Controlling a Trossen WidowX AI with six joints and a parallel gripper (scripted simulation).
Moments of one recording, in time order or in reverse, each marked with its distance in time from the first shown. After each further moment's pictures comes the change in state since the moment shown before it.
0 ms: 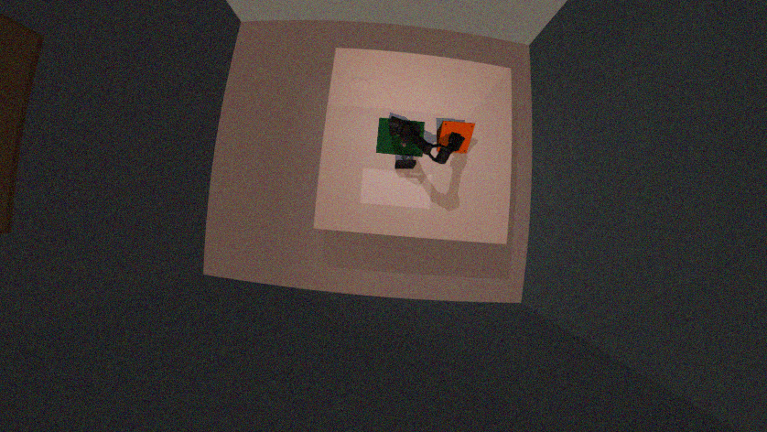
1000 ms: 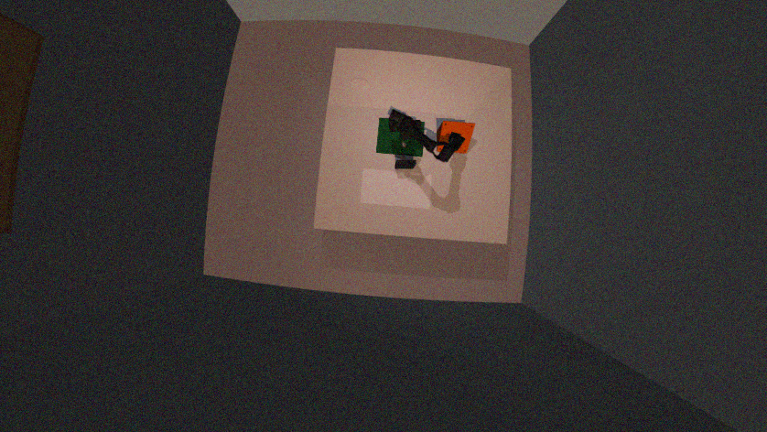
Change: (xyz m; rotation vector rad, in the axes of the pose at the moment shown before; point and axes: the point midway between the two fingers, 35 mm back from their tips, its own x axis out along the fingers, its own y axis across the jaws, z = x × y) arm -0.051 -0.003 -0.015 0.004 -0.001 0.002
